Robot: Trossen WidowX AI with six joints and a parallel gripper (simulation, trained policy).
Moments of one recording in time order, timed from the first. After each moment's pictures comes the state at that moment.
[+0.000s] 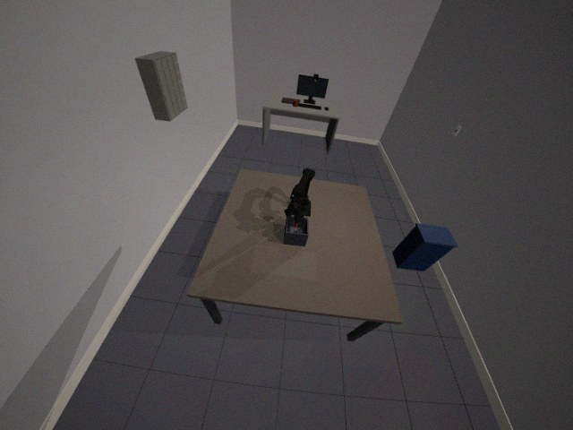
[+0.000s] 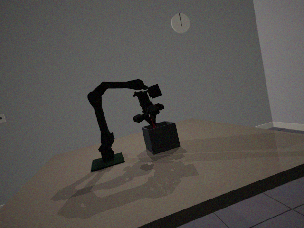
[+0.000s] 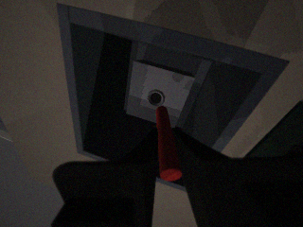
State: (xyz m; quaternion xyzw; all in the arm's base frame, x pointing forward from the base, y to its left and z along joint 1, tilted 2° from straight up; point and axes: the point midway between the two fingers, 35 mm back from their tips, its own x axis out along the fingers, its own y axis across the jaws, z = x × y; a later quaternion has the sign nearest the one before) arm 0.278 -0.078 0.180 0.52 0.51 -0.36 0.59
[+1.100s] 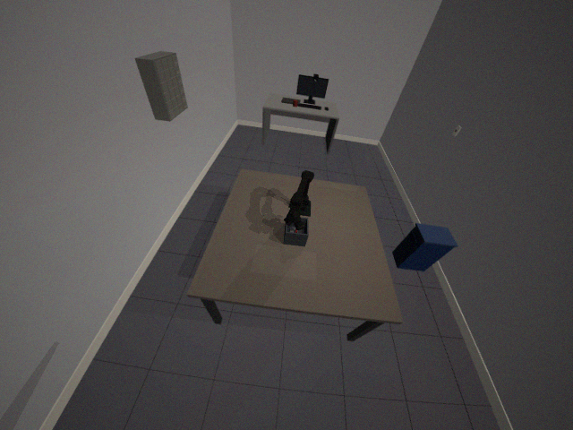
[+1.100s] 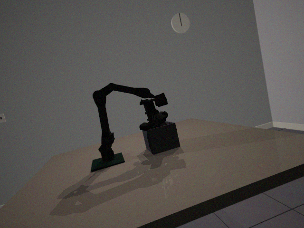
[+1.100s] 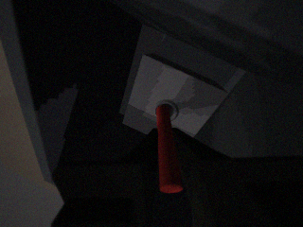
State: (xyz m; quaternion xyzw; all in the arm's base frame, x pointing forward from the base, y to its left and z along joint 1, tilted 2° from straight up) arm 0.300 -0.075 0.123 0.49 0.55 -0.31 0.60
